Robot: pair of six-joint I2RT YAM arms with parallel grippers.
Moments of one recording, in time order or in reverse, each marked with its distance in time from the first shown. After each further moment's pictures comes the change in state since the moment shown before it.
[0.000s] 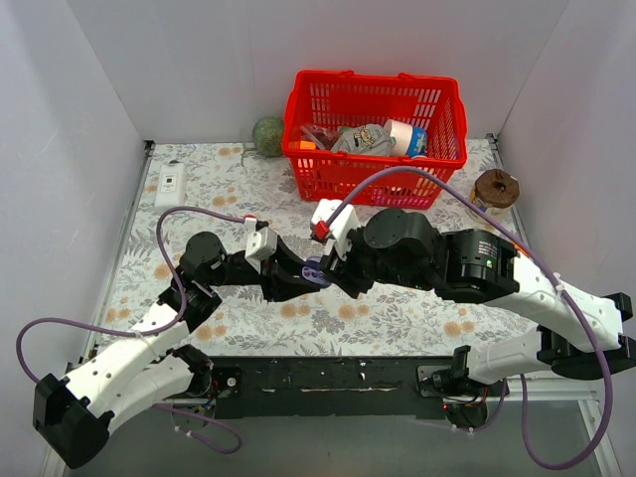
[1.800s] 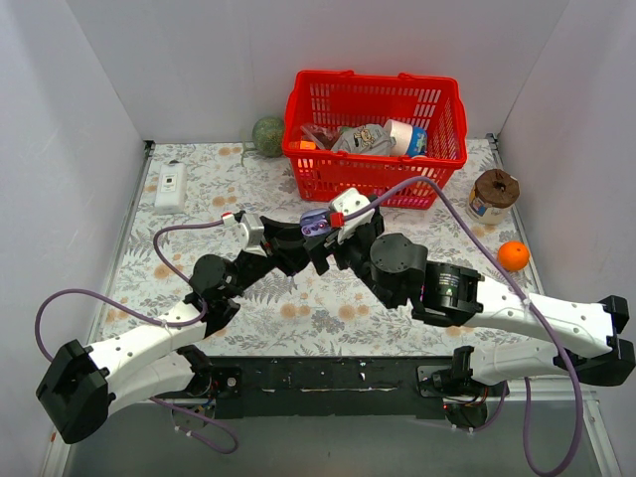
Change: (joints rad) left arm -0.136 0.126 -0.150 0.620 -0.660 -0.117; right arm 0.016 -0.130 -0.507 0.814 0.502 -0.070
